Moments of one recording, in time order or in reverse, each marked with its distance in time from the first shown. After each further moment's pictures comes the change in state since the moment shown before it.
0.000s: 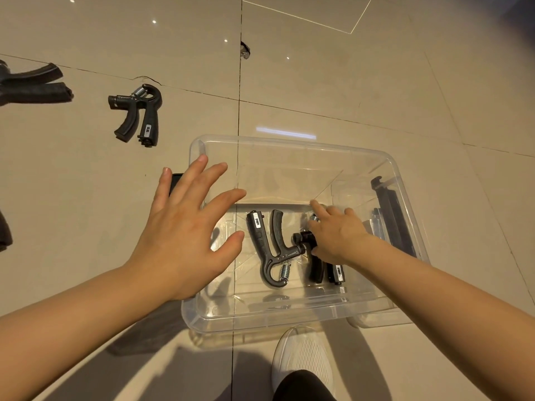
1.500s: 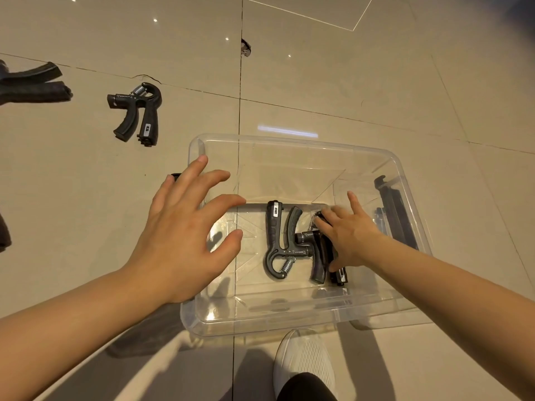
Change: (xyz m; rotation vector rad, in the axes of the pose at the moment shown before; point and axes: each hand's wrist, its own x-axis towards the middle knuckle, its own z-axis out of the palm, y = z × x) left_hand 0.000 -0.002 0.002 -0.109 0.027 -0.012; right_hand 0.008 0.025 0.026 -0.245 0.006 -0.049
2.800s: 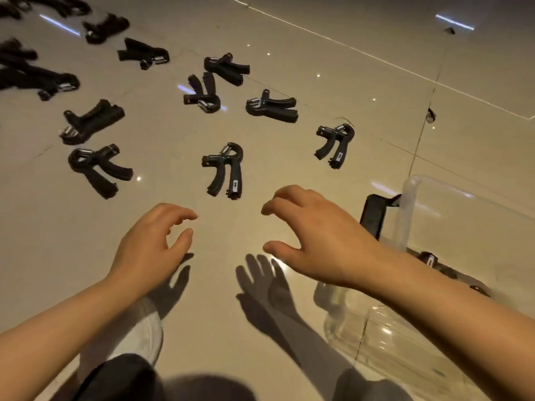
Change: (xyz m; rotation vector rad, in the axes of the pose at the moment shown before) left_hand -0.240 -0.116 -0.124 0.114 0.380 -0.698; right_hand -0.093 -0.210 -0.269 0.498 0.657 -0.658
